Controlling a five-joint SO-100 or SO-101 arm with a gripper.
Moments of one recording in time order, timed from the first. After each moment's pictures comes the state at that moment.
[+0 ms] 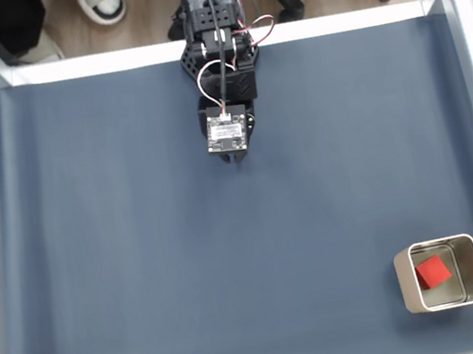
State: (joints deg) arm -4.1 188.3 178.6 56.3 -83.3
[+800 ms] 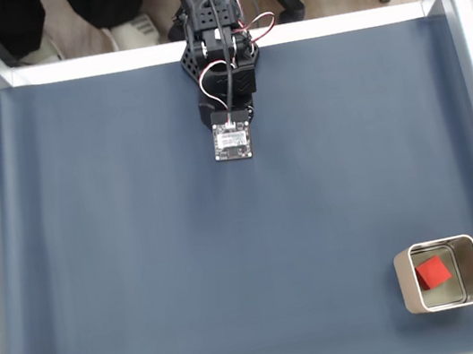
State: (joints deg) arm -4.6 192.5 179.7 73.4 -85.3
